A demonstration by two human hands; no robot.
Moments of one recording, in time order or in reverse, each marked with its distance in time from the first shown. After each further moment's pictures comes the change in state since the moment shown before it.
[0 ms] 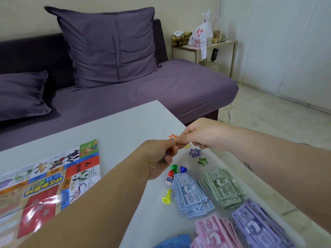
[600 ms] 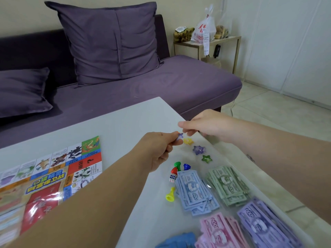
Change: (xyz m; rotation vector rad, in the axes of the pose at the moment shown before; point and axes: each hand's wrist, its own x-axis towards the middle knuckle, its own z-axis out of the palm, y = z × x) left_hand 0.004 0.007 -0.006 0.230 0.079 0.098; right_hand 0.007 -0.002 -0.007 -0.040 0.119 -0.036
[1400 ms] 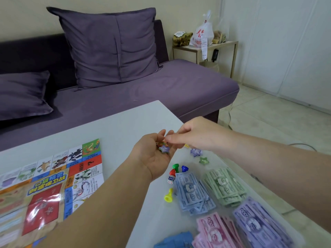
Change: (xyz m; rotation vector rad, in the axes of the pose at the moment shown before) left_hand -0.026 0.003 0.005 -0.843 -0.061 -0.089; right_hand -0.044 -0.023 0.010 -0.028 -0.047 -0.131
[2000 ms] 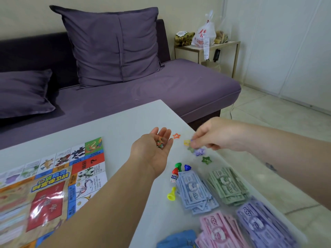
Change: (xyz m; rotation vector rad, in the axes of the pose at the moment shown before) left_hand -0.003 0.001 -0.003 -0.028 0.096 0.194; right_hand 0.008 0.026 -0.016 0.089 -0.099 0.149
